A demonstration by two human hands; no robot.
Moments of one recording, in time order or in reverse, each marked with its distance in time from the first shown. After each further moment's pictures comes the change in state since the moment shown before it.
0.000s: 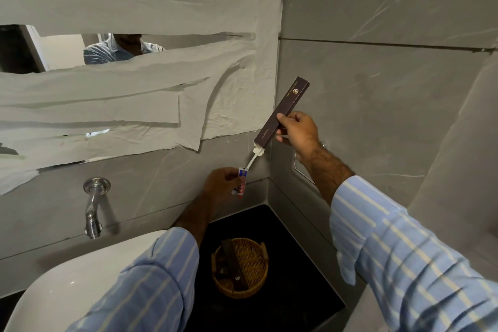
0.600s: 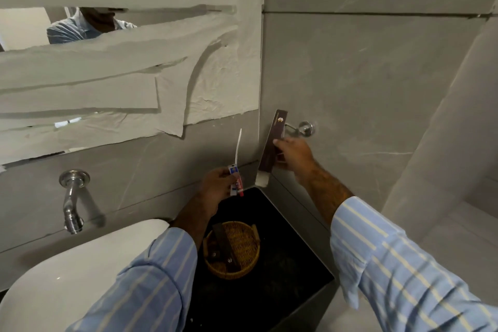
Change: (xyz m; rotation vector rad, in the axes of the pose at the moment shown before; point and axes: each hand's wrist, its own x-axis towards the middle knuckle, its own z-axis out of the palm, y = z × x) left_hand -0.003 -0.034 0.043 -0.400 -0.068 -0.317; right_hand -0.035 0.072 -0.035 -0.059 -0.055 0.259
